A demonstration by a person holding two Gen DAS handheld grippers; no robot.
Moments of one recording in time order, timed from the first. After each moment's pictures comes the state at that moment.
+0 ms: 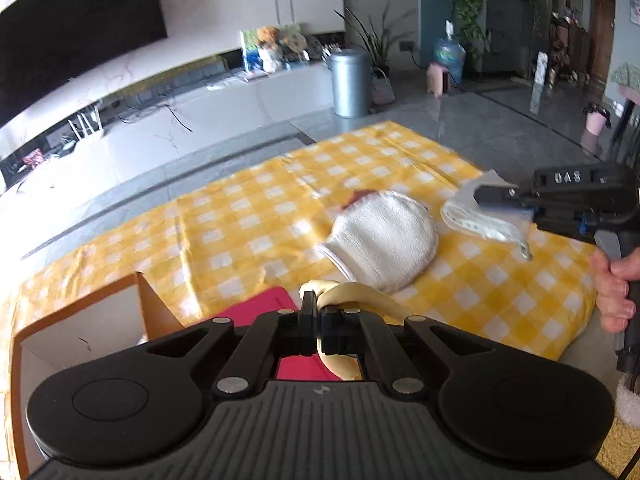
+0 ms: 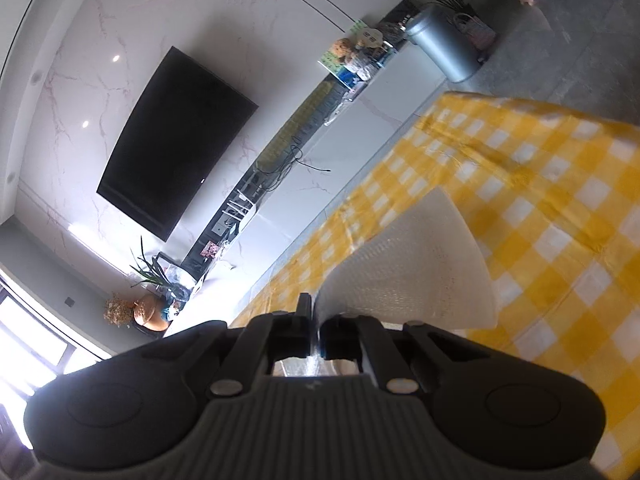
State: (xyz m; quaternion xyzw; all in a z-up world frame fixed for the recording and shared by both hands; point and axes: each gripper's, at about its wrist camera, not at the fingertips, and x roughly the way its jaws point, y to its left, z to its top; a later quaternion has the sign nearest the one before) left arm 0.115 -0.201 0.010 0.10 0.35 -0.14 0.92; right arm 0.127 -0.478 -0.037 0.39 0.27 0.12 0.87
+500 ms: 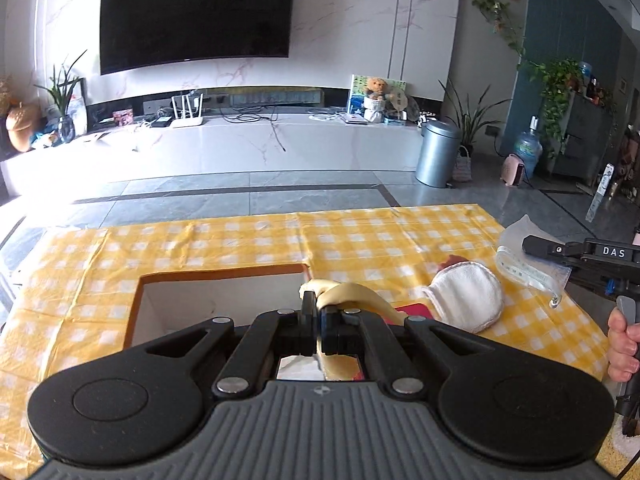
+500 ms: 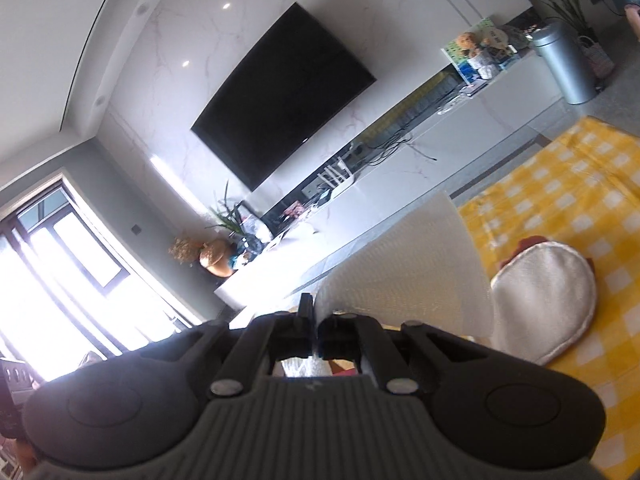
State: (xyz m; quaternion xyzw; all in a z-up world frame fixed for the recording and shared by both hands) left arm 0.063 -0.057 0.060 -0.03 0.31 -0.04 0.95; right arm 0.125 -0.383 0.025 0.31 0.24 0.28 0.88
